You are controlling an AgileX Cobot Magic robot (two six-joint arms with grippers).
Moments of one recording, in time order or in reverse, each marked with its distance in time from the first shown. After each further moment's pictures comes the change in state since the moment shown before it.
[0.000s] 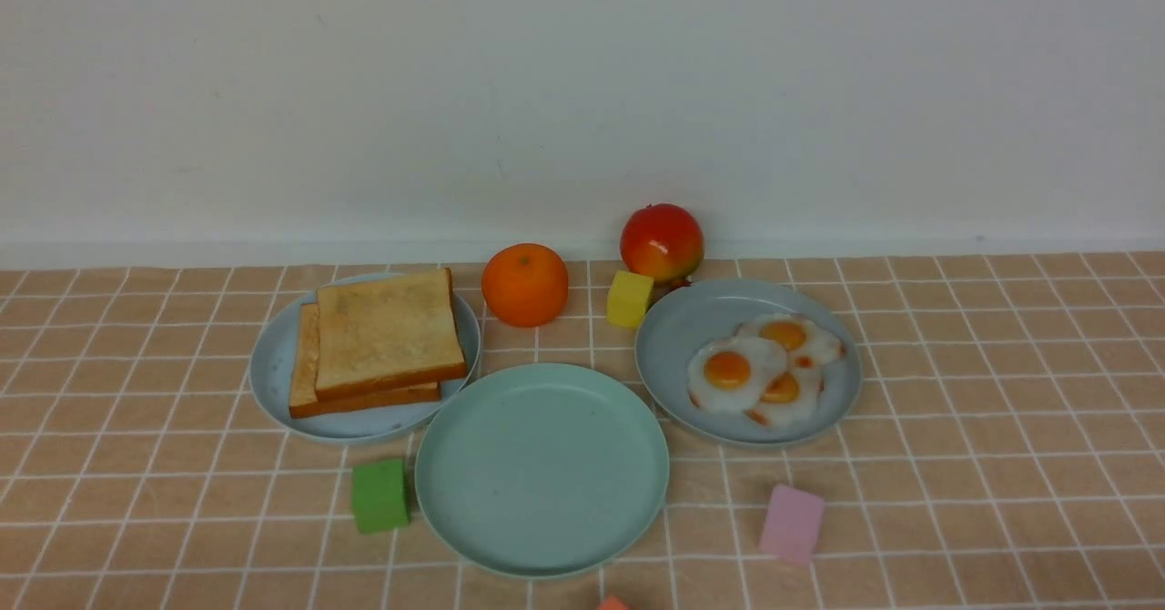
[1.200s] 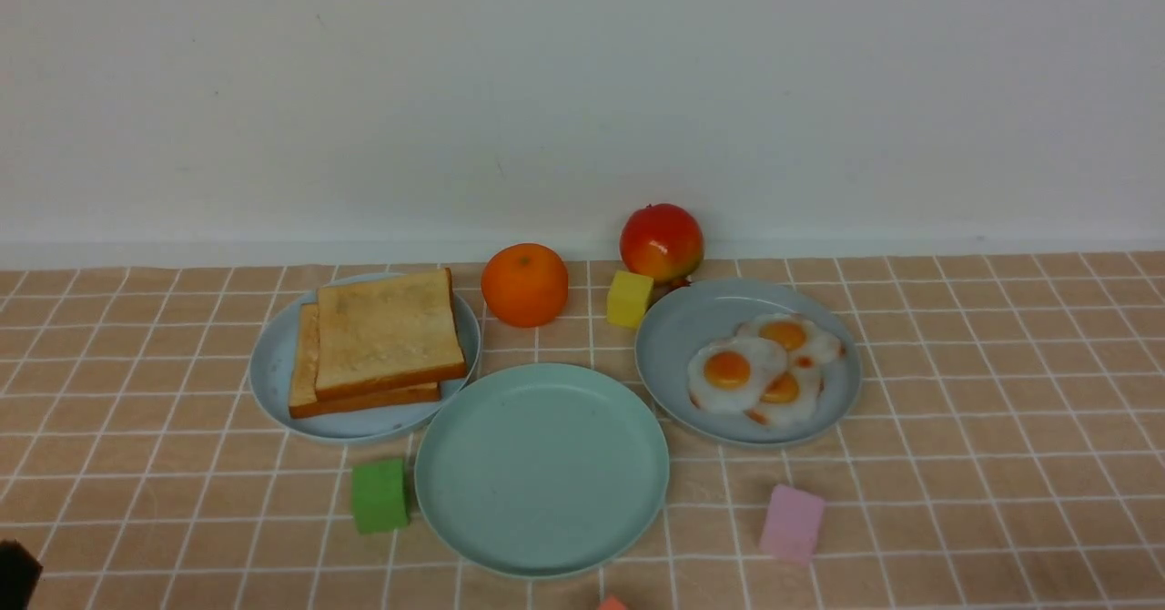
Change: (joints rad) right arm 0.000 0.000 0.009 0.000 -0.446 0.000; left arm 0.000 0.000 0.000 0.026 -0.383 0.000
